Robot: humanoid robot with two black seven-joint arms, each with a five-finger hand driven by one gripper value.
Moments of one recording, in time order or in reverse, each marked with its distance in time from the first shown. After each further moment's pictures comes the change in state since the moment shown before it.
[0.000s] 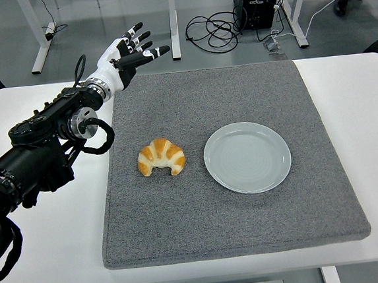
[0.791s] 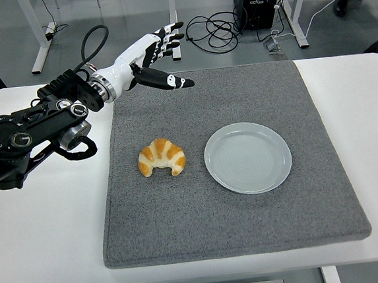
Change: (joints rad) left arm -0.054 0.346 0.204 -0.675 0.519 0.289 0.002; right arm 0.000 0.000 0.000 0.000 0.000 0.000 0.001
